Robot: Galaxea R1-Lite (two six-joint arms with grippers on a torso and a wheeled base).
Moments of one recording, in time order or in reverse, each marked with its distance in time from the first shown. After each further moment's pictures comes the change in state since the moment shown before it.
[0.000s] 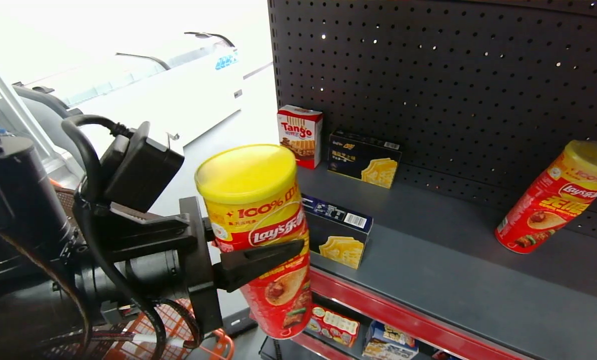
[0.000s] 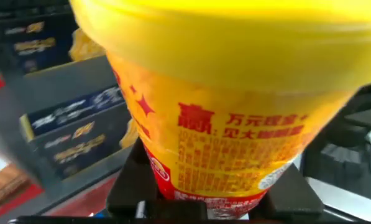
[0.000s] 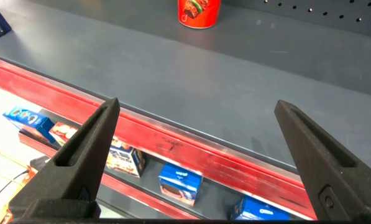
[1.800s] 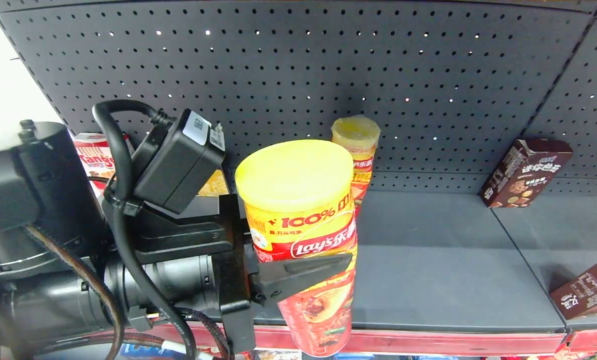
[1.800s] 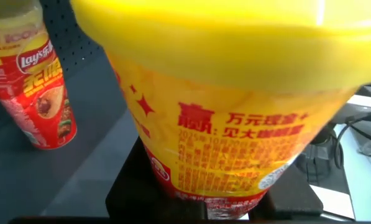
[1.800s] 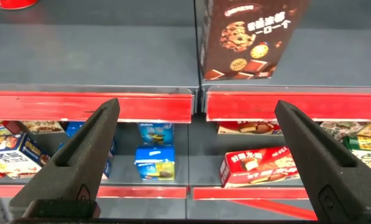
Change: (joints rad) left arm -0.095 0.057 -0.068 -0.007 -0.055 0.000; right arm -0.001 0.000 0.000 -0.001 0.000 0.003
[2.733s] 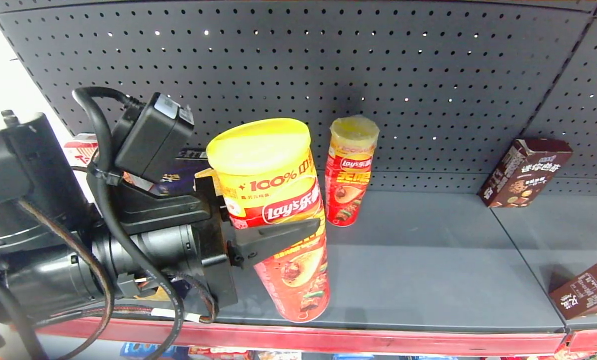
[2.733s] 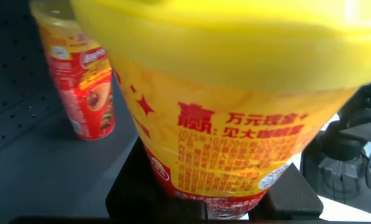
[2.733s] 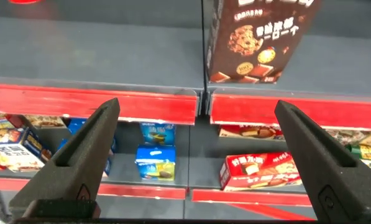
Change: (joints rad) left arm 0.109 -0.009 0.005 -0.036 0.000 -0.025; right arm 0.001 0.001 -0.007 -0.004 0.032 -0.031
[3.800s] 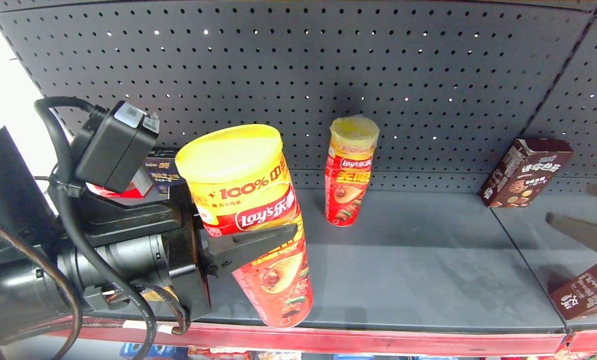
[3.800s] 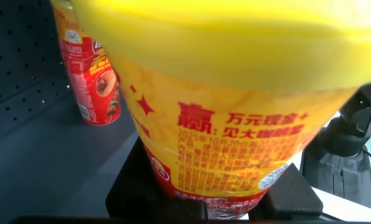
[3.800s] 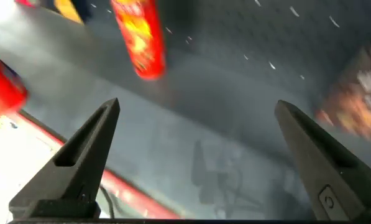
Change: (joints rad) left arm 0.034 -0.059 0.062 0.005 -0.001 -0.007; right arm 0.321 0.958 -0.706 -0.146 0.169 -0.047
